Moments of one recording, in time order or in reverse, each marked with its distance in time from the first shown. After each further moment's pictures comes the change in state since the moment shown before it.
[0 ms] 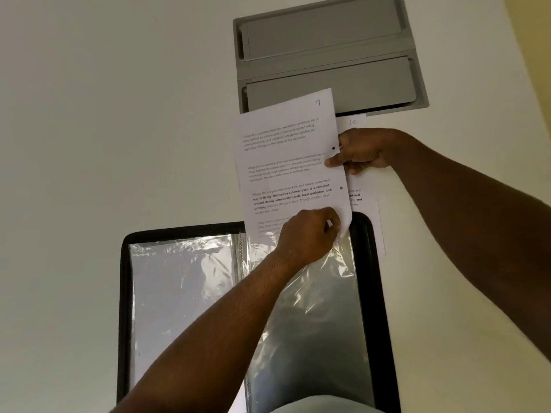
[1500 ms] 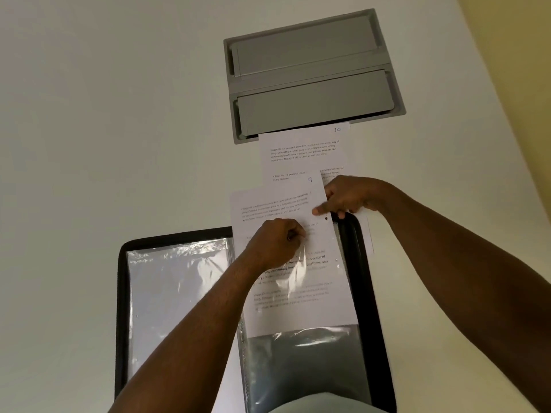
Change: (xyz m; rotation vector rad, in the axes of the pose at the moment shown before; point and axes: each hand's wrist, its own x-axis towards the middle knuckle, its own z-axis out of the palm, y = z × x) left_hand -0.022 -0.035 -0.025 -0.085 -0.150 -0.069; right_hand -0.034 0.043 0.053 -0.258 -0.049 -0.050
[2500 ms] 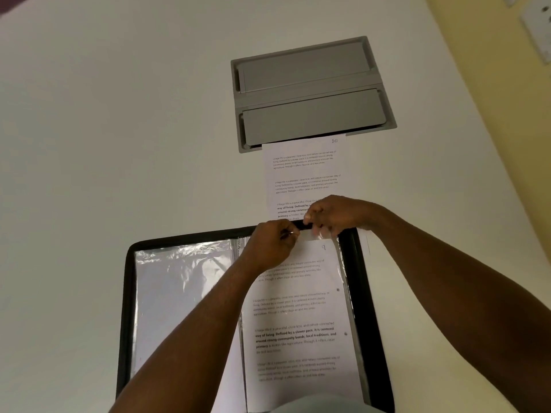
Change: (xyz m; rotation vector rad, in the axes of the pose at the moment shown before) left_hand -0.020 -0.001 -0.005 -0.027 0.184 0.055; right_hand -0.026 -0.007 0.037 0.146 0.004 -0.092
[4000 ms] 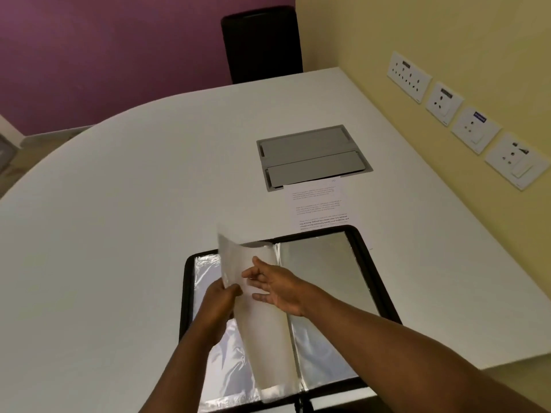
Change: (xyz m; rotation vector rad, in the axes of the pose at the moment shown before) left_hand -0.235 -0.077 -0.082 -0.756 0.182 -0.331; right_hand -0.079 -0.106 0.284 0.795 0.056 -0.206
